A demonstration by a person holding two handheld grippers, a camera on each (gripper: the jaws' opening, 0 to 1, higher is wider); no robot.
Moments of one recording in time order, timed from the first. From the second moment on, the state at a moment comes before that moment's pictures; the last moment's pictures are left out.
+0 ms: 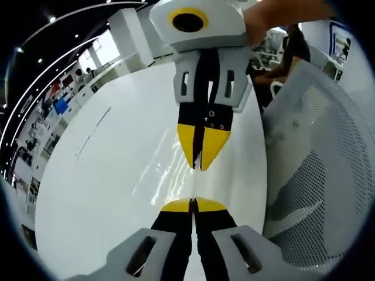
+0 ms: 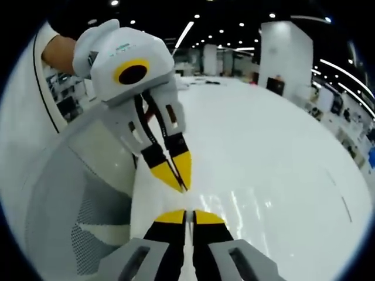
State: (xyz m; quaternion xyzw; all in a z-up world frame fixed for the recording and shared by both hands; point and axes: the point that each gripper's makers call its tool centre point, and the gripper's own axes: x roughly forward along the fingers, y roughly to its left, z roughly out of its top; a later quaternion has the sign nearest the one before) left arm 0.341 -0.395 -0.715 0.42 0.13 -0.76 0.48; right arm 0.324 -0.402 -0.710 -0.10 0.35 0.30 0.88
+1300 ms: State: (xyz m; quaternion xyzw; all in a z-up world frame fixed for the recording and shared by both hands) left arm 0.350 -0.384 -0.724 0.45 0.09 -0.74 0.49; right arm 0.268 -0.445 -0.723 -0.09 0.38 0.26 0.88
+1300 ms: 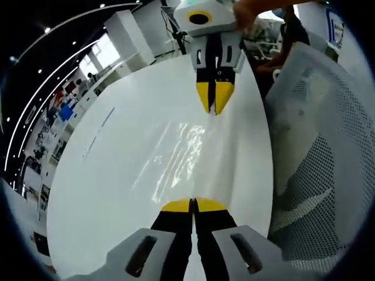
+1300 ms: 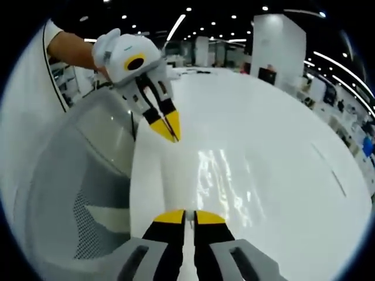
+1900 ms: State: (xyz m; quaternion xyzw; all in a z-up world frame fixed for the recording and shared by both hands) left arm 0.345 -0.386 -0.726 0.46 0.08 -0.74 0.48; right arm 0.295 -0.437 -0.707 -0.01 0.36 0.23 0.91
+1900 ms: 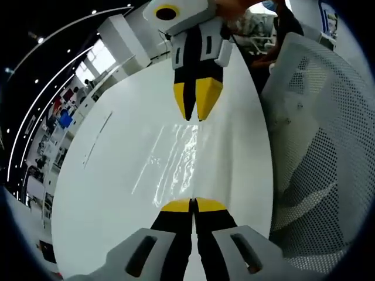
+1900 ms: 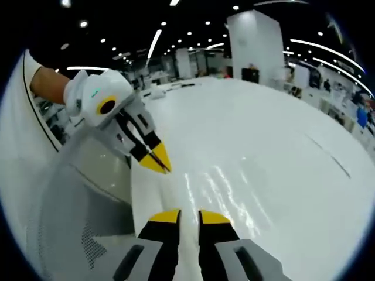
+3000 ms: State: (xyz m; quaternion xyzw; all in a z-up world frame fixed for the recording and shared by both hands) left arm 0.345 -0.380 -0.729 0.47 0.08 -0.74 0.48; right arm 0.290 -0.425 -0.724 -0.01 0.39 0.25 0.89
